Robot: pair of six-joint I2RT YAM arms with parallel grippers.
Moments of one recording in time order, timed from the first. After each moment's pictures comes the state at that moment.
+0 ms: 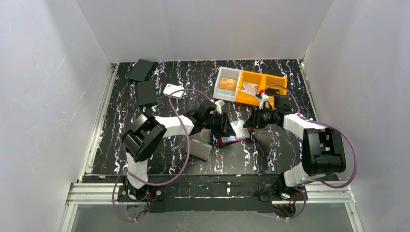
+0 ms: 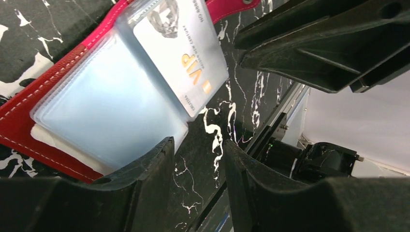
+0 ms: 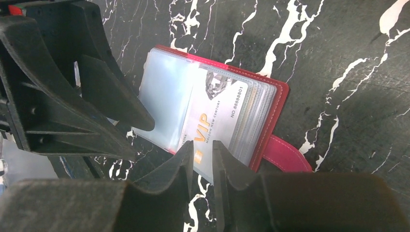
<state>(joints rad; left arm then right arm) -0.80 1.90 1.07 0.15 0.46 -0.87 0.09 1.50 0.74 -0.16 -0.82 0.00</state>
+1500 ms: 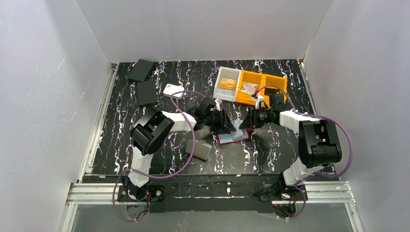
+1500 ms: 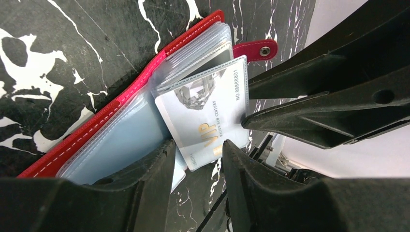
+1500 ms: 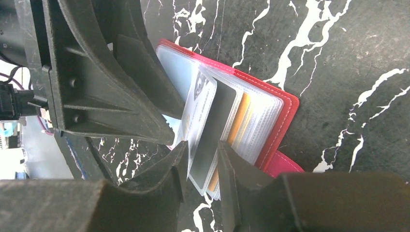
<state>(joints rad) -0.75 2.04 1.14 0.21 0.49 -0.99 0.13 1.61 0.79 -0.17 -0.85 0.02</state>
